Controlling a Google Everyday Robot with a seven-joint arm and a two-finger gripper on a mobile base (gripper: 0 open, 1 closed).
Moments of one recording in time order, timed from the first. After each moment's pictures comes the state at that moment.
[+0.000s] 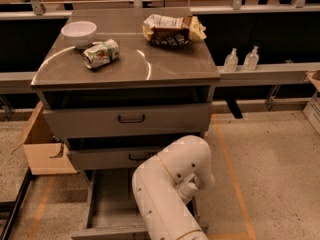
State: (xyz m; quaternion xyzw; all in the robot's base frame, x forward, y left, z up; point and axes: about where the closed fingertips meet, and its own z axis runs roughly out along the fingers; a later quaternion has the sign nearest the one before) arm 0.542 -0.036 0.170 -0.67 0.65 0.32 0.15
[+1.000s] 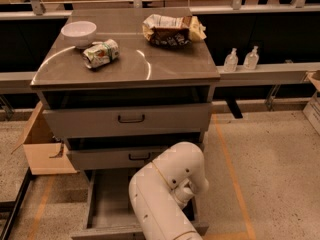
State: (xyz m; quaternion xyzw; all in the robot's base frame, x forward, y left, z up) arm 0.527 -0.020 0.134 -0.67 0.65 0.33 0.12
